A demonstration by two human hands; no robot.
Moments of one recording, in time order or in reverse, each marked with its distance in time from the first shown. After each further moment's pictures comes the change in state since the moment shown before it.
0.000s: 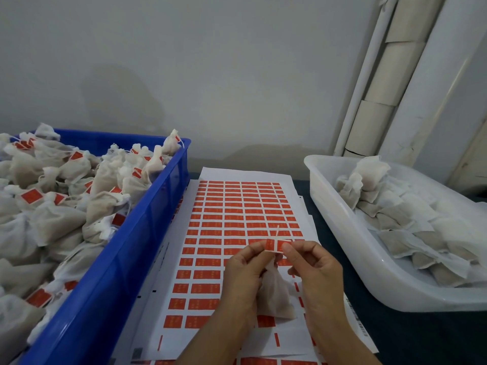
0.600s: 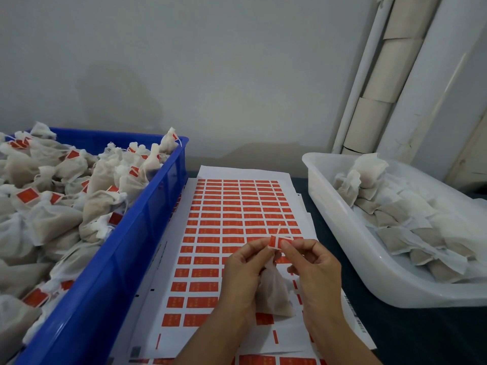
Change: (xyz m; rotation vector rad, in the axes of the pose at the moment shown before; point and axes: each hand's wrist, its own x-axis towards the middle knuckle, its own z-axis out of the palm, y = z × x) left_hand -0.003 0.001 0.002 0.015 -0.011 0.020; right_hand 0.002 0.003 0.002 0.016 0.056 0.034
